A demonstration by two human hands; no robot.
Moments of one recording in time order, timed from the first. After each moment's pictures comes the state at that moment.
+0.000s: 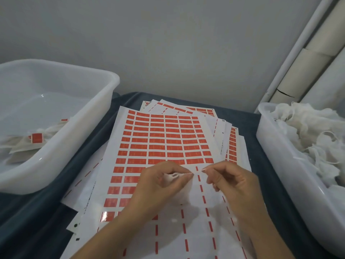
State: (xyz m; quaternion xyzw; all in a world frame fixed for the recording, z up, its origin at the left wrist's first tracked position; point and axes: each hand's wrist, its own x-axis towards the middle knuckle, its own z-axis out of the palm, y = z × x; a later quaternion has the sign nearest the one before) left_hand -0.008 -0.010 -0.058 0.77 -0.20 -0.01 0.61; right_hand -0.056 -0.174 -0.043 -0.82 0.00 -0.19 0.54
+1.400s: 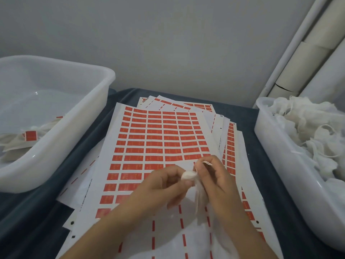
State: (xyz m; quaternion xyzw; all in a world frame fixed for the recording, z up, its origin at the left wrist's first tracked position) left_hand -0.009 -0.003 -0.058 0.68 -0.23 -0.27 0.64; right_hand -0.052 -0.153 -0.058 -0.81 0.03 -0.15 0.56
